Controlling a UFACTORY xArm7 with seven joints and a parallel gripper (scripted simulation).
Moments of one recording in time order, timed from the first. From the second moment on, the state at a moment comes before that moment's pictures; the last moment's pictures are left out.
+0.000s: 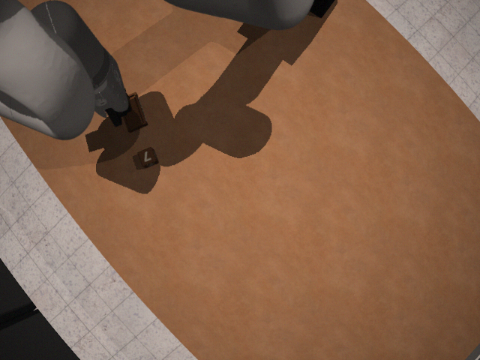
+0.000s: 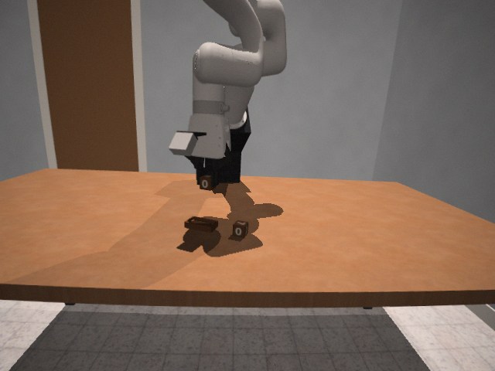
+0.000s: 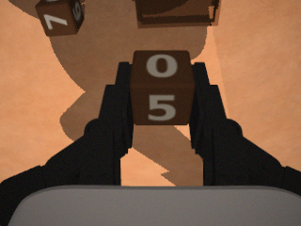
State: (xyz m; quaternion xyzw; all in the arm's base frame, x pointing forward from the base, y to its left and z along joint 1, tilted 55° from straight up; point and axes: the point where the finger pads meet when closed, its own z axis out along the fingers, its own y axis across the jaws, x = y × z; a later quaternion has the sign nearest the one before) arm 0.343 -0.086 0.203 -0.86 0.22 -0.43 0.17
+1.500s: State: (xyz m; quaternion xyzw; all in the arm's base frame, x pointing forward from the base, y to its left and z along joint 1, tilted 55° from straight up) arm 0.323 -0.064 0.180 -0.52 0.73 -0.19 0.40
